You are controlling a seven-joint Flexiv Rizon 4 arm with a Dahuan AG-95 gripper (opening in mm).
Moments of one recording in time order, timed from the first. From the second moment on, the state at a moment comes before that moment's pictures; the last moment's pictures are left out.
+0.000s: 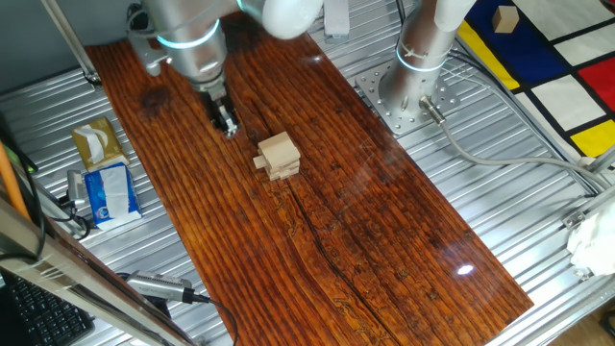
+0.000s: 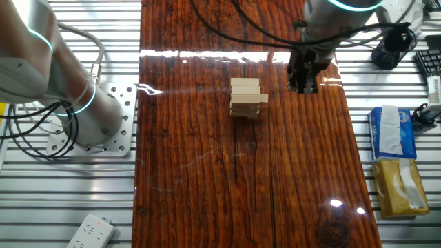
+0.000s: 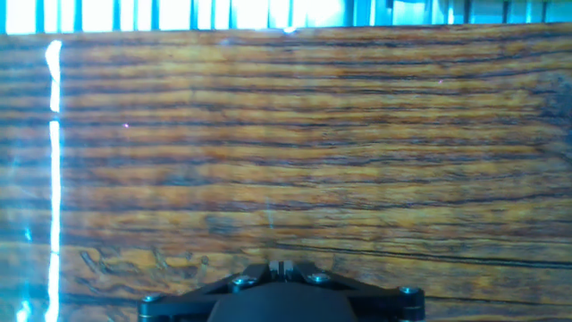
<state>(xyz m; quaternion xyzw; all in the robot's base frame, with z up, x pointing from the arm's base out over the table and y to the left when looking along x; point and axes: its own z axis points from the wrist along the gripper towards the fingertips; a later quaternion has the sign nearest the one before) 0.530 0.021 0.168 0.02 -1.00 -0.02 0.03</state>
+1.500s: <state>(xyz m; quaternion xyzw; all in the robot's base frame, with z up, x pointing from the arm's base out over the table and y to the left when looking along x) 0.536 0.034 0.119 0.01 -1.00 -0.04 0.00</state>
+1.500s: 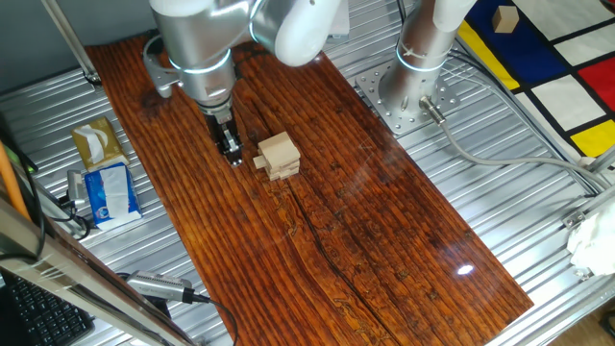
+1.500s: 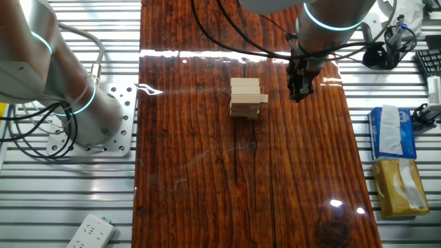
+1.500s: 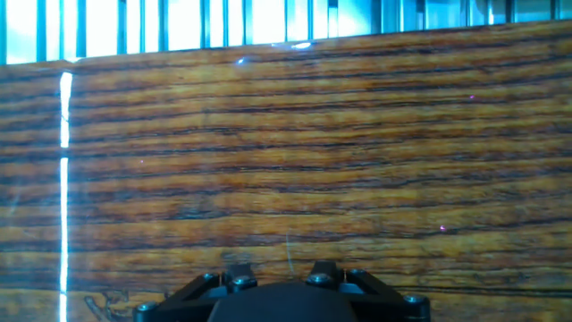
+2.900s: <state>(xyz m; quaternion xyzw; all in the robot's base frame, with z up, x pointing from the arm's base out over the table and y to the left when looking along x) 0.521 0.042 0.070 0.03 -1.00 -0.03 -0.01</state>
